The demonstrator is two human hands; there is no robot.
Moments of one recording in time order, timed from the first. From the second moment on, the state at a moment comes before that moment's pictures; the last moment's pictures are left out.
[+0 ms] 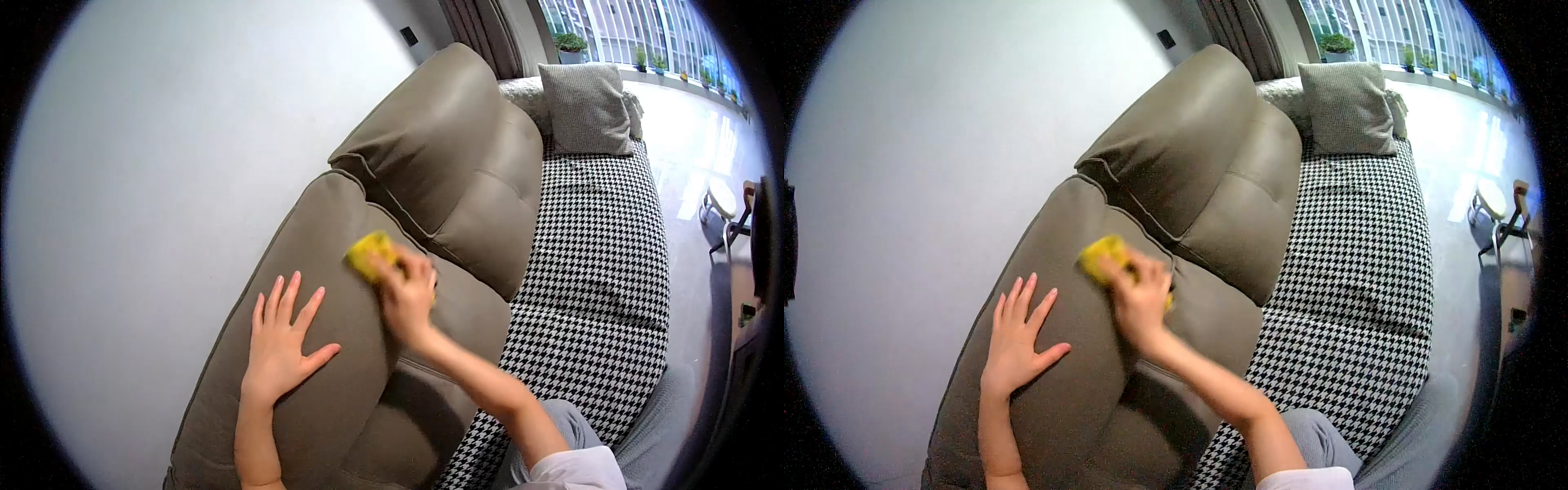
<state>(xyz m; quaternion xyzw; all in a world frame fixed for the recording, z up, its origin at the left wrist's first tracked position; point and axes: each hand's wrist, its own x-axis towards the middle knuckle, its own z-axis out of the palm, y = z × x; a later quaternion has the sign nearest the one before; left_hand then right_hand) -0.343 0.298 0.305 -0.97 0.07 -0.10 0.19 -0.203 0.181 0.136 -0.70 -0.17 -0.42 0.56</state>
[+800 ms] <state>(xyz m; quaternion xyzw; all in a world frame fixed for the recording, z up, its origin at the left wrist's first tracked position) -0.347 0.292 0.307 -0.98 0.07 -0.09 0.17 -0.274 0.185 0.065 -0.60 -0.30 -0.45 0.59</state>
